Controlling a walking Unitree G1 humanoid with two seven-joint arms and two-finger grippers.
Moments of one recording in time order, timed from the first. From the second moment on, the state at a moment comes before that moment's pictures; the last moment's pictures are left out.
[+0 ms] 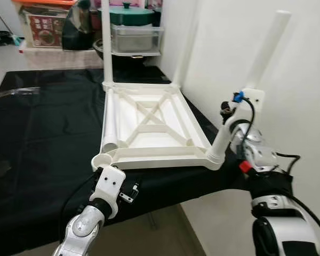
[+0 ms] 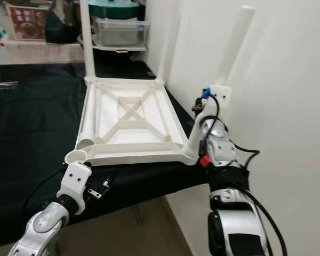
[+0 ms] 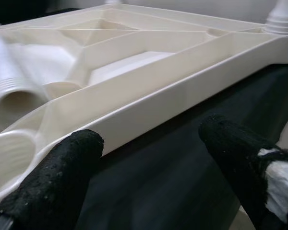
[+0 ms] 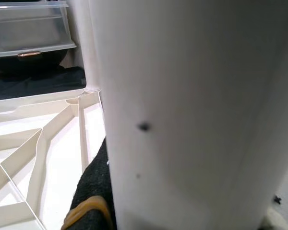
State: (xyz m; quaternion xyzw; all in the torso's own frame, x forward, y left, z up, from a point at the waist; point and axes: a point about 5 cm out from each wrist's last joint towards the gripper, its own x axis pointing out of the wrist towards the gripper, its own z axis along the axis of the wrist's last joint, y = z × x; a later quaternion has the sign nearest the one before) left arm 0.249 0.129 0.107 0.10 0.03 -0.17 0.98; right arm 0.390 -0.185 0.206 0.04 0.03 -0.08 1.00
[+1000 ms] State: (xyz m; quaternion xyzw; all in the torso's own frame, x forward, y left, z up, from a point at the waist) left arm 0.250 0.130 0.108 0.10 0.03 -0.16 0.98; right arm 0.354 -0.117 0.222 0.00 -0.03 0.40 0.91
